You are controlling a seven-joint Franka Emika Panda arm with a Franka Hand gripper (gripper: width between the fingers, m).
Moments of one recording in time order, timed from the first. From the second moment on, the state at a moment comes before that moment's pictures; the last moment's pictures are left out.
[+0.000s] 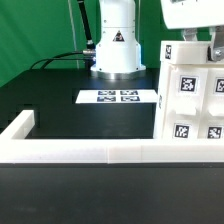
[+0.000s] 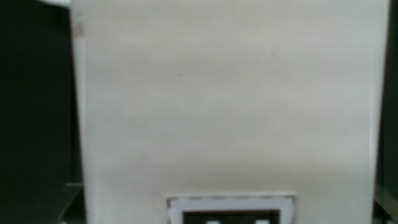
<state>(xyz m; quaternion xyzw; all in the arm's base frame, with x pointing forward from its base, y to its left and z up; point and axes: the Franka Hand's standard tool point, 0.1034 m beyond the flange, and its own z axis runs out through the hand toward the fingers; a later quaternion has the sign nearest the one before) 0.618 0.090 0.145 -0.73 0.67 0.02 0.09</state>
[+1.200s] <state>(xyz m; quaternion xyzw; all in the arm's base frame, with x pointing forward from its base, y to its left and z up) 0.622 0.092 0.157 -0.55 0.82 0.07 0.12</state>
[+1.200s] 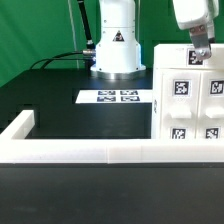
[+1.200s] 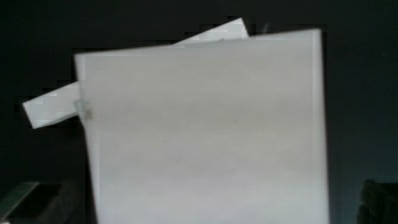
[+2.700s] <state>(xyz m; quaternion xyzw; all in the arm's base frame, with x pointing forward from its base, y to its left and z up) 0.632 0.107 0.181 -0.90 0.40 0.00 0.15</state>
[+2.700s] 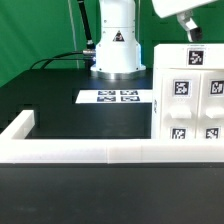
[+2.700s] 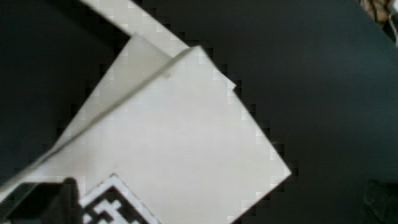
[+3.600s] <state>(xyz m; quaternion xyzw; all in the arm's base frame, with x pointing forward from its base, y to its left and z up) 0.631 0.104 0.181 -0.99 -0.14 -0.07 0.08</state>
